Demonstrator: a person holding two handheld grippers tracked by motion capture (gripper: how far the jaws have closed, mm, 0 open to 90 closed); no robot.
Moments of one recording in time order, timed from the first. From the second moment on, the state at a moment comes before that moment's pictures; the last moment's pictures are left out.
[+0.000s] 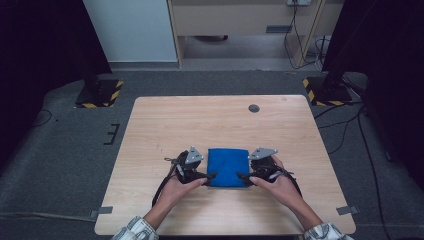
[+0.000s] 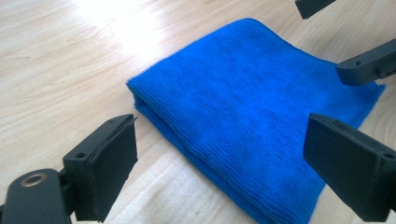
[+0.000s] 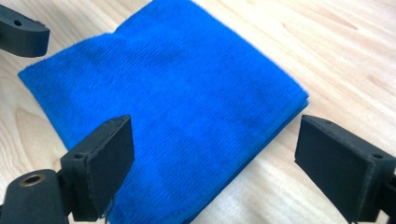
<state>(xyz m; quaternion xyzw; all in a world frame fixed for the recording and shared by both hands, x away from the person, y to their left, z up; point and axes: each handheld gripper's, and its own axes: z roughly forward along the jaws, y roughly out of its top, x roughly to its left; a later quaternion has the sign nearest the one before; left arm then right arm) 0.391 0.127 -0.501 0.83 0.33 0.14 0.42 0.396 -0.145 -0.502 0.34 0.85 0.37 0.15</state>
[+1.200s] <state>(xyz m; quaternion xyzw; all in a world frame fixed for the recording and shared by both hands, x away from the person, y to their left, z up) 0.420 0.232 -0.470 0.79 0.41 0.20 0.40 0.430 -0.201 -0.463 0.40 0.80 0.40 0.21</state>
